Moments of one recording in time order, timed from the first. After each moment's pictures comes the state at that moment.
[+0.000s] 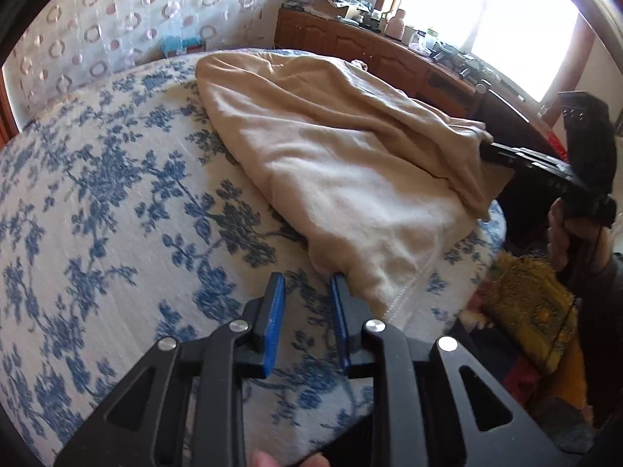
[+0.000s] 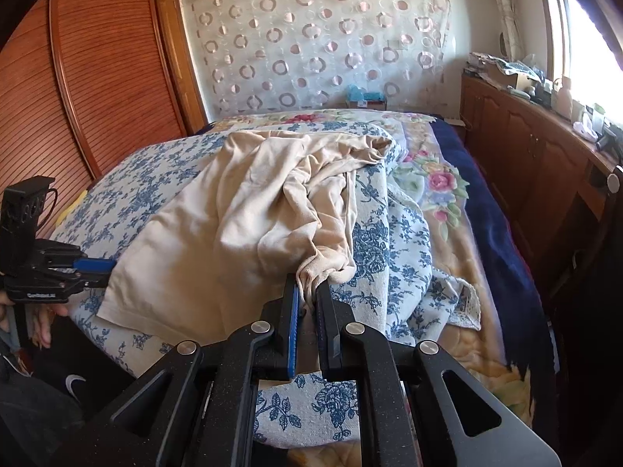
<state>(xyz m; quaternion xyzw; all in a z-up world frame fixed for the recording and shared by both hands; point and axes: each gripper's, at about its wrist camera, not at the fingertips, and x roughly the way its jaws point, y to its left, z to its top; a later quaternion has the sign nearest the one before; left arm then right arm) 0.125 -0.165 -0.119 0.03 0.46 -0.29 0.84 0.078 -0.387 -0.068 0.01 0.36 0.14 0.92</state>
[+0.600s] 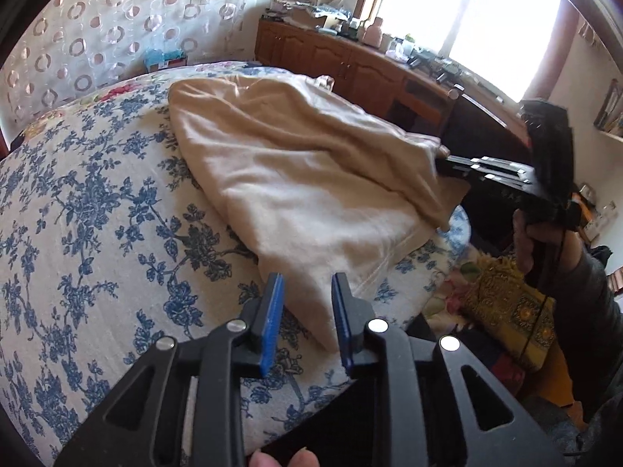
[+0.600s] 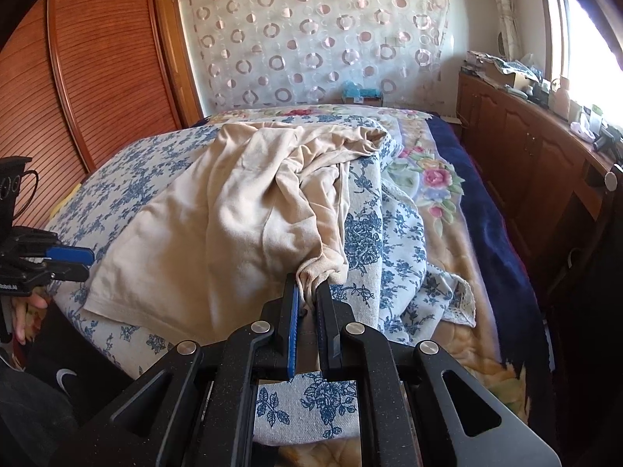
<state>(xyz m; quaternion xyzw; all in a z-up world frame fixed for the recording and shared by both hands) 0.114 -0.178 -0.101 0.04 0.45 -0.31 0.84 0.076 -0.389 -0.075 0.00 0.36 0.14 0.92</state>
